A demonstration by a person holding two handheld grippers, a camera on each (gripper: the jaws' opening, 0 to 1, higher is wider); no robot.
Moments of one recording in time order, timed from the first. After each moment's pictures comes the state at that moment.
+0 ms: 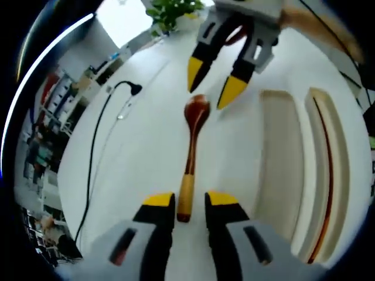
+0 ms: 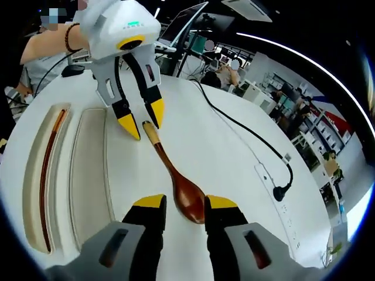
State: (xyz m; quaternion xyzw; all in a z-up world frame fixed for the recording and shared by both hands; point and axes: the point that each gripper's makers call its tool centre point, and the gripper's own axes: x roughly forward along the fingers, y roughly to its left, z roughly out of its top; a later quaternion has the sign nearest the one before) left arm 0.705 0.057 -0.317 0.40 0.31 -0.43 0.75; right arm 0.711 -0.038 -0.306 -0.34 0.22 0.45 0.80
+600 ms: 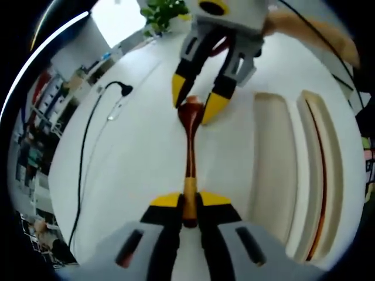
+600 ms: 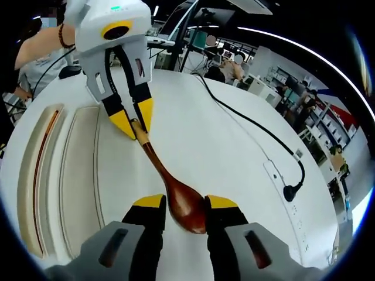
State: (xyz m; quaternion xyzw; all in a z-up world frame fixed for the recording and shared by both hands) left arm 0.698 0.058 -0.322 0.38 0.32 -0.47 0.73; right arm 0.713 -0.030 -0.324 -0.33 0.25 0.46 0.79
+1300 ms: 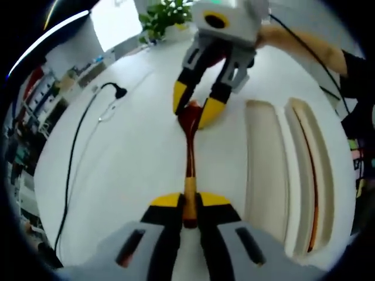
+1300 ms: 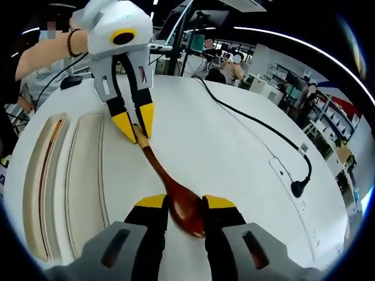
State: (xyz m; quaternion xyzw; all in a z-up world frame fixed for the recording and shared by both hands) left arm 0.690 0.058 -0.324 0.33 0.32 -0.52 0.72; right arm 0.715 -0.027 -0.326 -0.29 0.25 0.47 0.79
